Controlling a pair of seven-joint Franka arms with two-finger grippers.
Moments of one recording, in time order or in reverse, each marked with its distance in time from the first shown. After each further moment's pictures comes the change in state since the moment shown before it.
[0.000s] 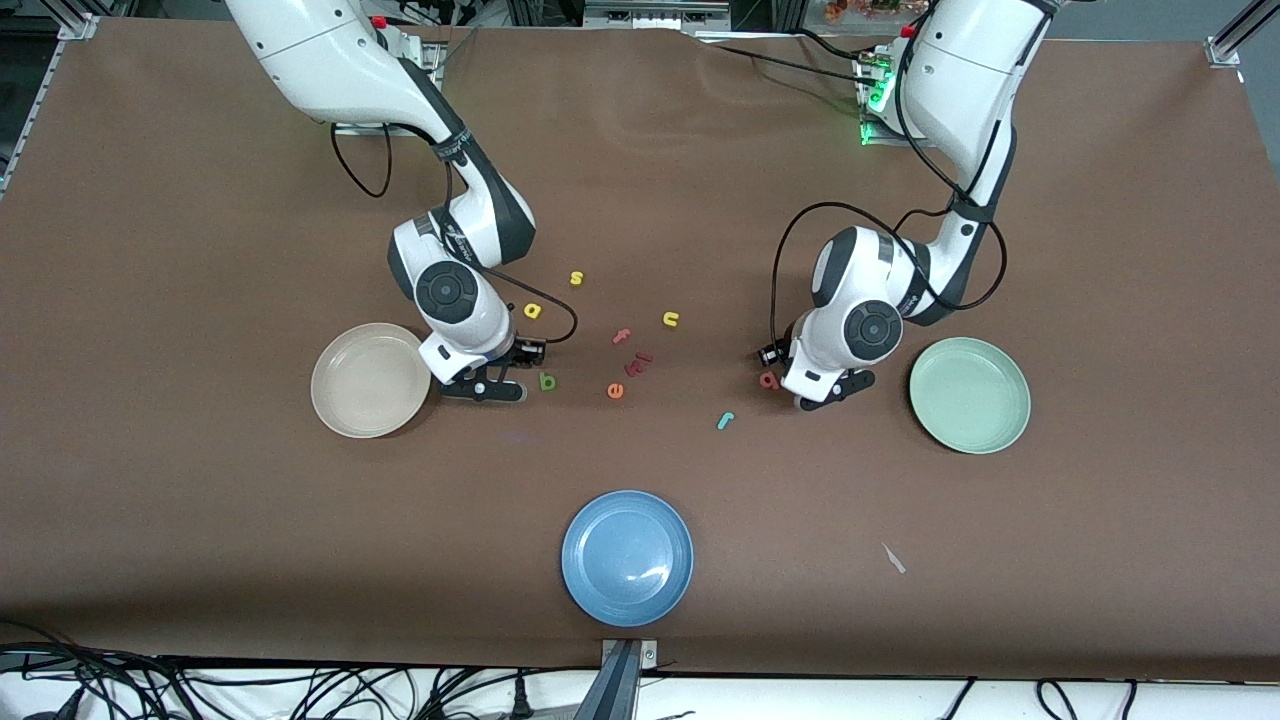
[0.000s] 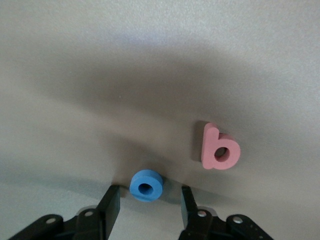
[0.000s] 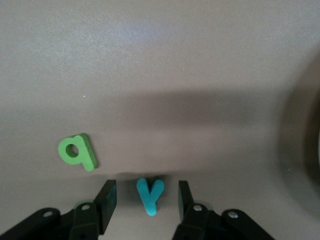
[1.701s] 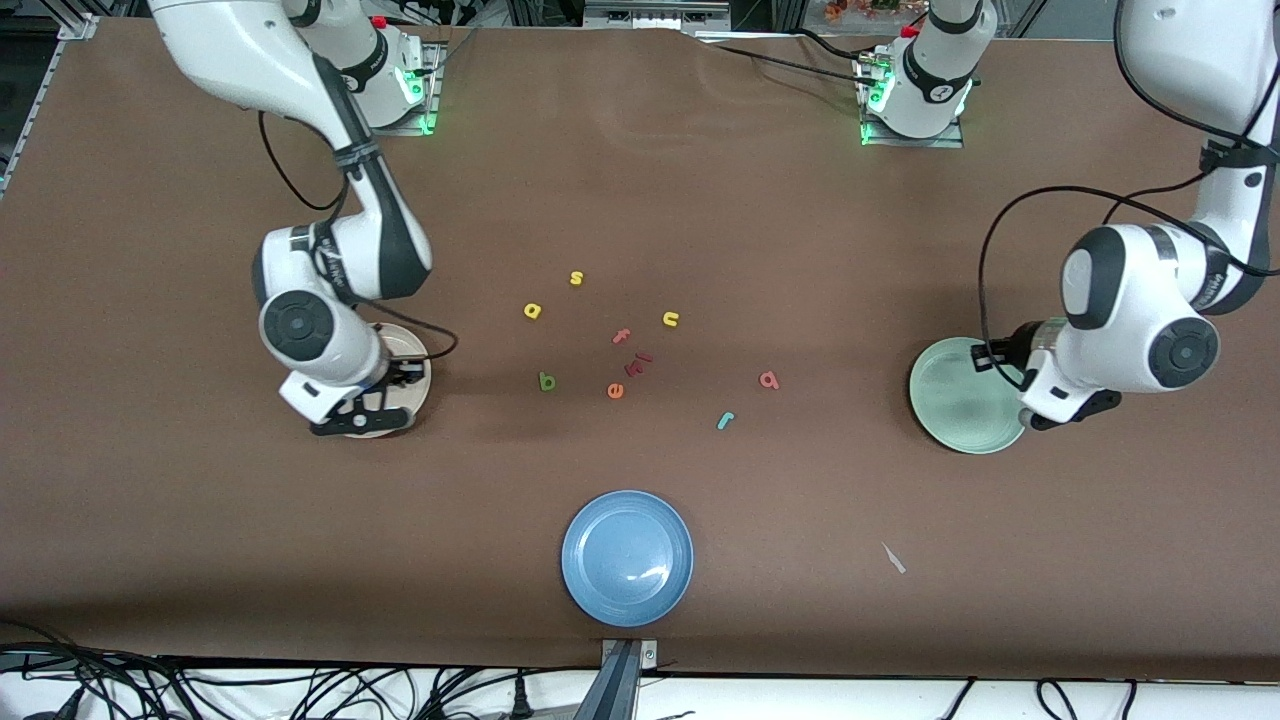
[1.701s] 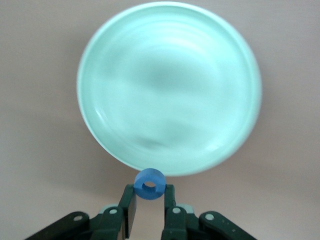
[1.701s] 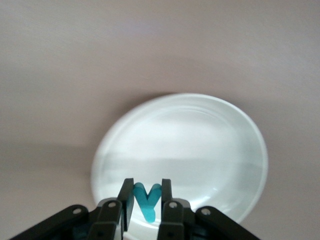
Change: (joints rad) left arm 0.471 -0.159 0.029 0.044 0.260 -0.331 0.394; right arm -0.046 -0.081 -0.268 0.032 -0.004 -0.212 -0.491
